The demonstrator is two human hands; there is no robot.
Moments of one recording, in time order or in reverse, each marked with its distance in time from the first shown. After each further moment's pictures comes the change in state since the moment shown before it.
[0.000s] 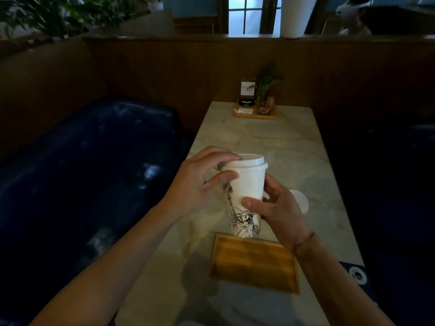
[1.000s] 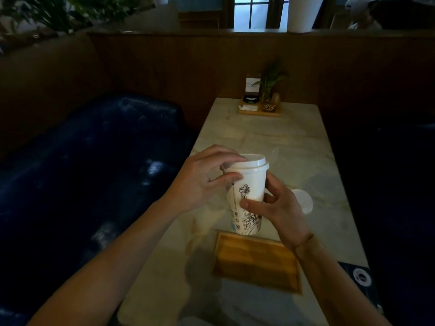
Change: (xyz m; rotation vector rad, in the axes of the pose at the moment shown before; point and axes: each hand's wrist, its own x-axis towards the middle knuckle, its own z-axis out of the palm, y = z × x) left_hand 0.005 -0.007 0.000 0.030 -0.052 0.042; right_hand 0.004 0.001 0.001 -0.179 0.034 -0.018
